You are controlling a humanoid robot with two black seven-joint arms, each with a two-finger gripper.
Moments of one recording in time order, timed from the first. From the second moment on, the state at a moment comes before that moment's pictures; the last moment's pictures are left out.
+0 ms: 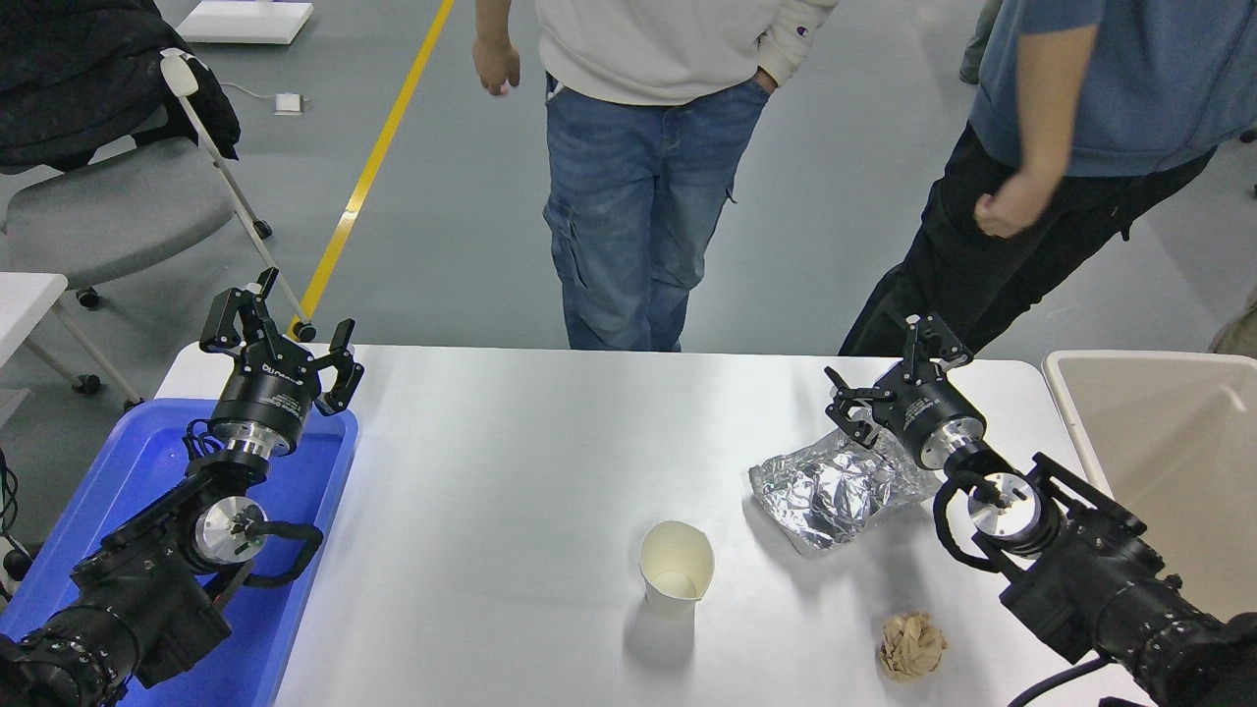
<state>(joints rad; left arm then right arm) -0.59 0.29 -0.88 -0.45 0.19 -0.49 -0.64 0.69 -0.13 0.78 0.43 0.06 0.33 0.18</state>
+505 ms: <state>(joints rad) -0.59 0.30 -0.87 -0.45 0.19 -0.49 -0.64 0.69 -0.14 0.77 0.44 0.06 0.33 0.18</state>
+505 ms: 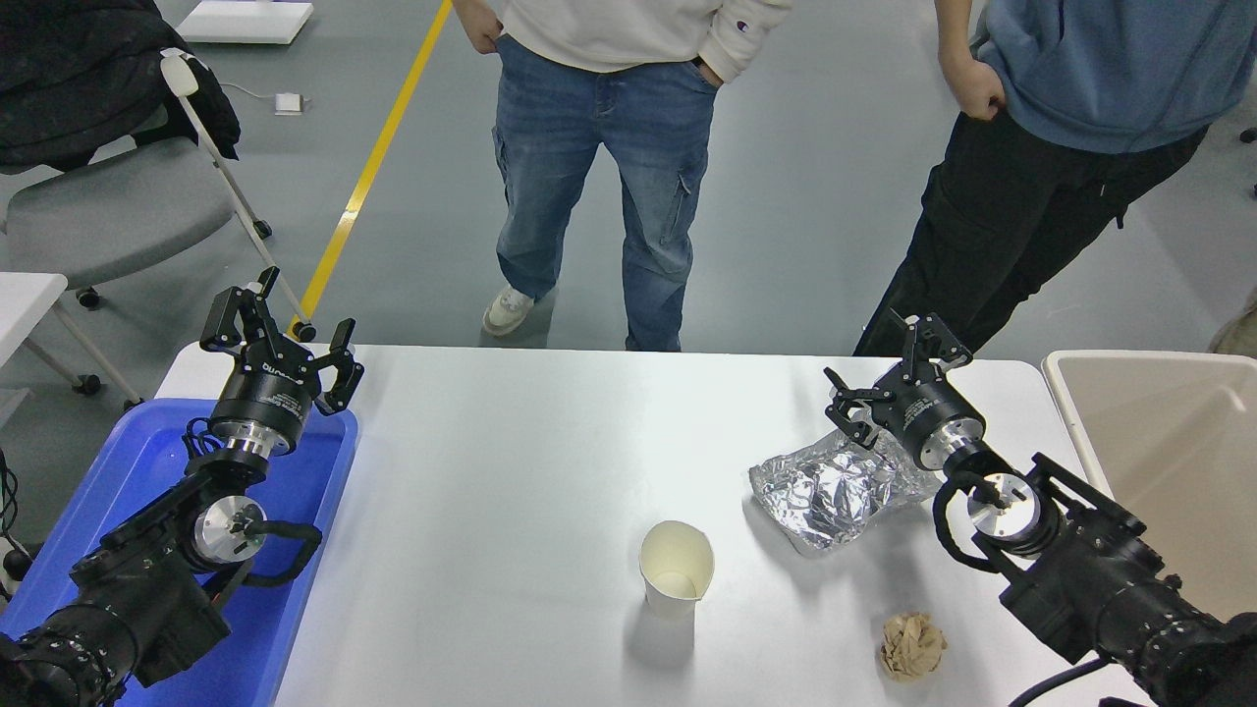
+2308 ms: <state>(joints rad) -0.58 0.30 -0.88 -0.46 0.19 -0.49 -0.64 0.63 -1.08 0.34 1.66 -0.65 0.24 0.19</state>
